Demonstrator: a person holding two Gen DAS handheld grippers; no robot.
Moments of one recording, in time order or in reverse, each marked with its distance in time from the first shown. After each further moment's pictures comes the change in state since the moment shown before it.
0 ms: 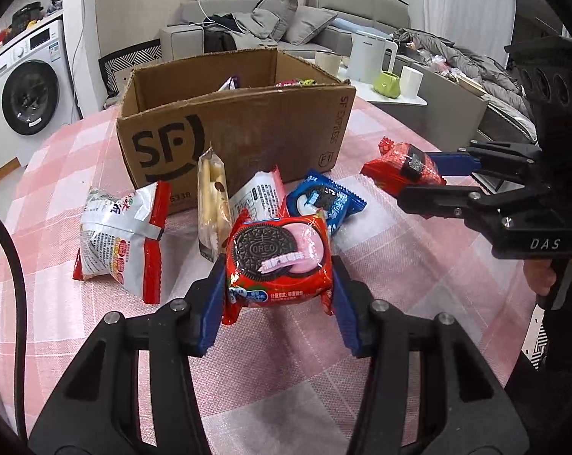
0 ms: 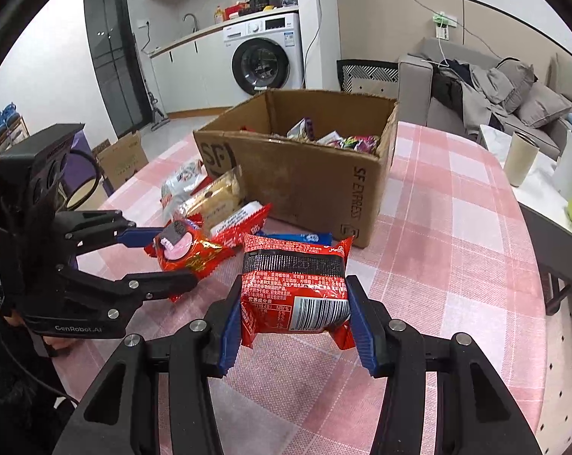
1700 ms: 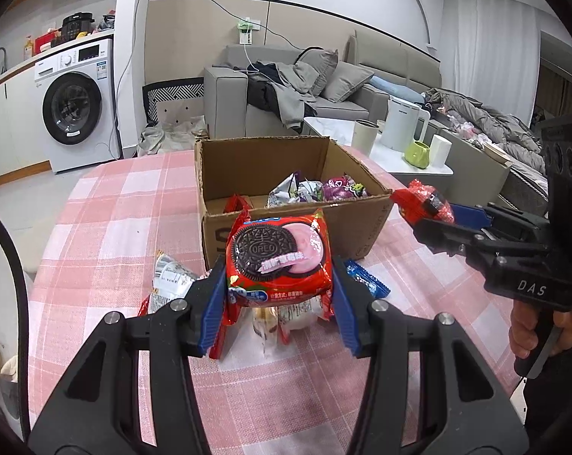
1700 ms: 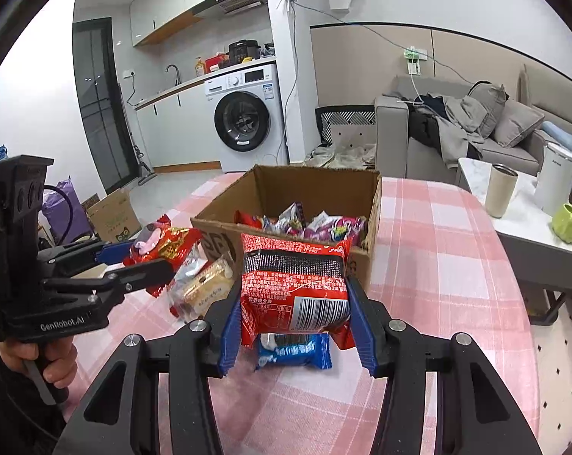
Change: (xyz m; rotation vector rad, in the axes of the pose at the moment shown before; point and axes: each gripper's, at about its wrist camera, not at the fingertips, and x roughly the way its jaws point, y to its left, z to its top) left arm -0.089 0.039 0.034 -0.120 -0.203 0.098; right arm -0.024 0.009 0.041 0.068 -0.193 -0.053
